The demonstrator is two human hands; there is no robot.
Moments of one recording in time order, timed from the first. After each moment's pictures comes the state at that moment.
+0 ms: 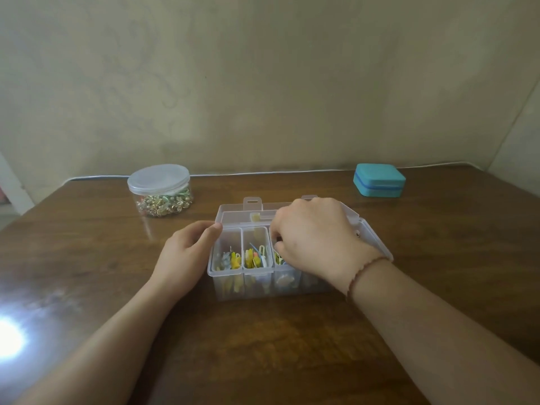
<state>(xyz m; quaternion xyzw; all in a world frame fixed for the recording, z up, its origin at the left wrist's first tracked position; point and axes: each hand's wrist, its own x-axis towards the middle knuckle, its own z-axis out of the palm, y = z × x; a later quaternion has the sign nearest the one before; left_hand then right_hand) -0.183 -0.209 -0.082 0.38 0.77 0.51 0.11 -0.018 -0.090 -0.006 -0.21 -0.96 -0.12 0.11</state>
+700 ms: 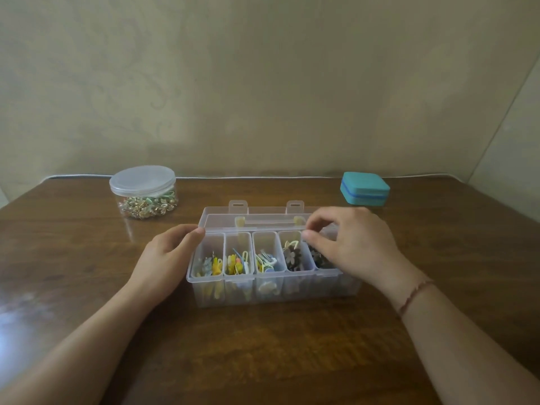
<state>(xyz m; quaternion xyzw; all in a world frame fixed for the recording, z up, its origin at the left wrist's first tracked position) -0.182 -0.209 -0.081 0.38 0.76 0.51 0.13 0.046 -0.042 -0.014 -0.28 -0.93 0.09 0.23</state>
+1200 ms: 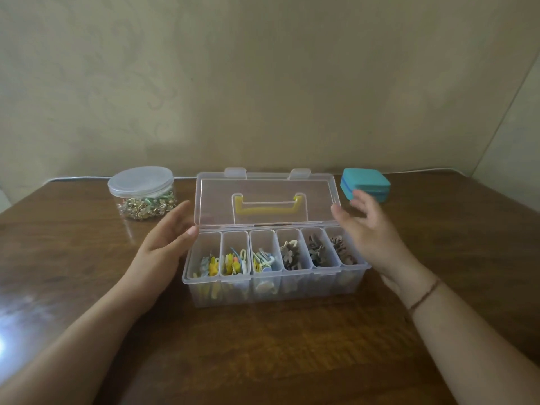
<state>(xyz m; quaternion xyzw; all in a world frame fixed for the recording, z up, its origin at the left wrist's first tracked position) -0.182 -0.211 -0.079 0.39 0.62 0.65 0.23 0.056 -0.006 -0.041 -0.36 -0.74 0.47 0.32</state>
